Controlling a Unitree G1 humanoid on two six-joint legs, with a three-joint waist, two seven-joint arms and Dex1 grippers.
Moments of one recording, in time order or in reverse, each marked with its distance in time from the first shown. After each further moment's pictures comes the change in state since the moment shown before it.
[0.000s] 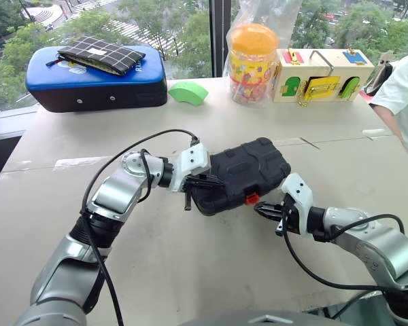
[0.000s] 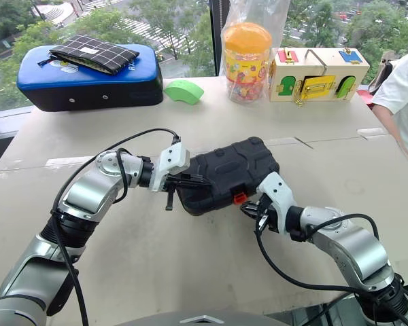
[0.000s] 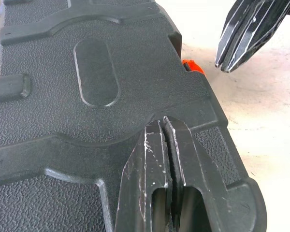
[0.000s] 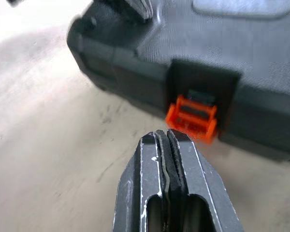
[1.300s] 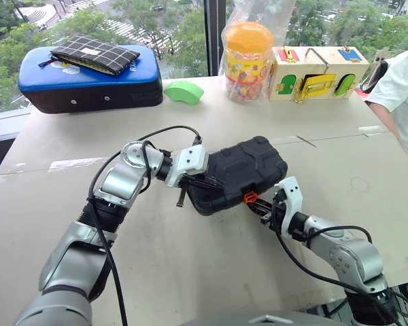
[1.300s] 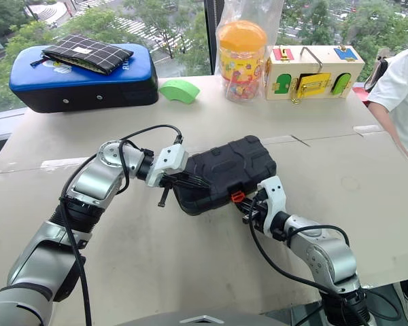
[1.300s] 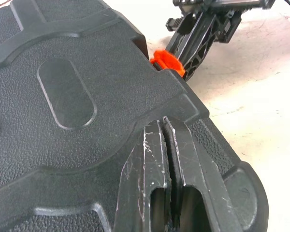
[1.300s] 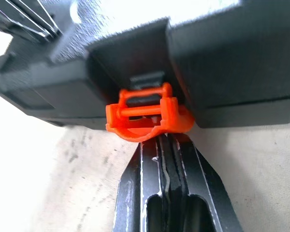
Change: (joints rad) left arm -0.090 -0.030 -0.021 0.240 0.053 -0.288 -0.245; right arm 0.080 0.318 -0.081 0.162 0.025 -0.079 -0.153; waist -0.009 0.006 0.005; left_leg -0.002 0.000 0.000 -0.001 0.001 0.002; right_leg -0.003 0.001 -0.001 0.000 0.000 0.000
